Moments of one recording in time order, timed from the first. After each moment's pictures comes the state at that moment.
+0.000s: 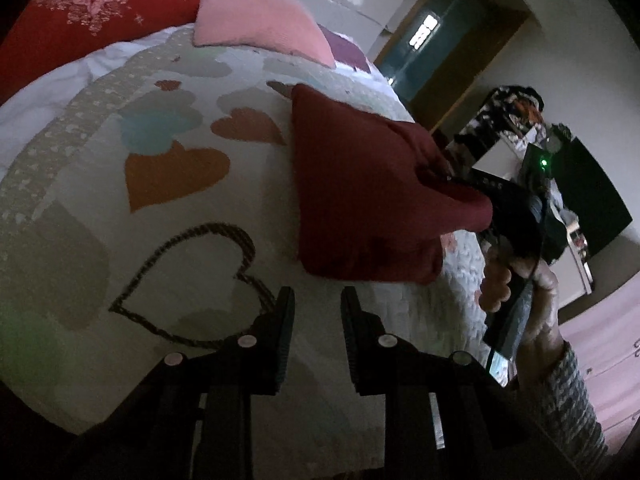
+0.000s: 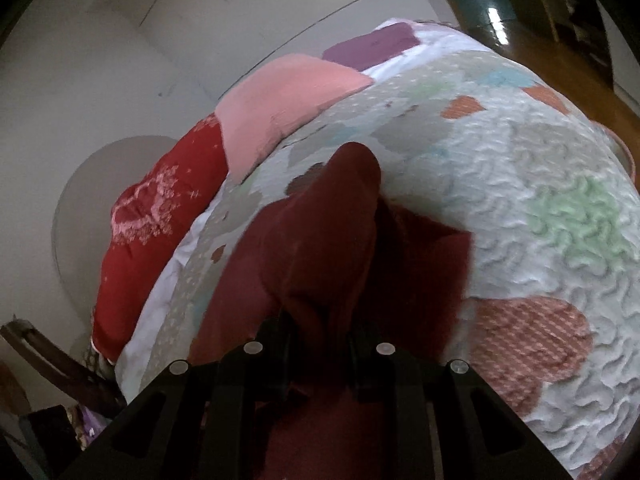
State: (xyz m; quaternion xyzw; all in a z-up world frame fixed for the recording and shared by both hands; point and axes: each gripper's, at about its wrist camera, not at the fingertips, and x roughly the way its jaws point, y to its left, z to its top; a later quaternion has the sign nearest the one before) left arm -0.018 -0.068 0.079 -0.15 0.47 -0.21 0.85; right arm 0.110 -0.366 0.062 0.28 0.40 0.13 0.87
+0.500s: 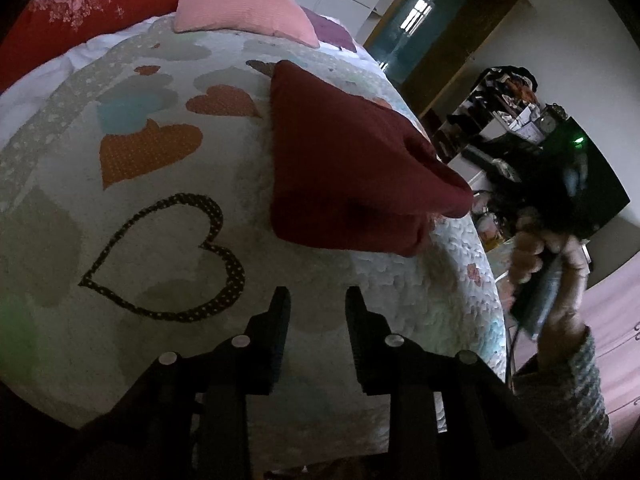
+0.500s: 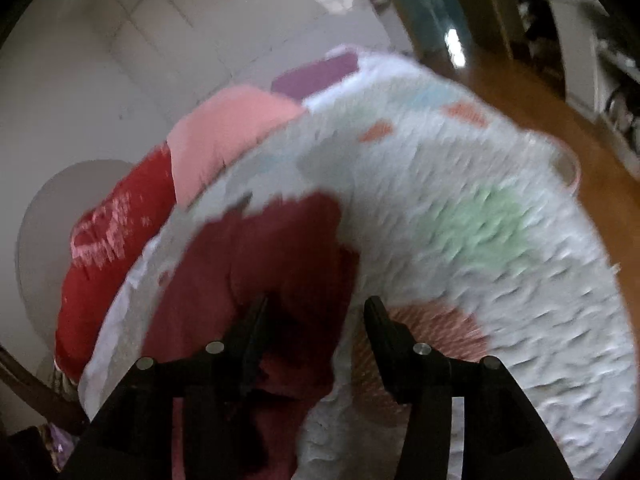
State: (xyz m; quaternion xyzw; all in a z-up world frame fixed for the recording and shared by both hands) left arm -0.031 -0.092 0.071 -0.13 0.49 -0.22 0.83; right arm 0.075 -0.414 0.083 0.26 0.35 0.04 0.90
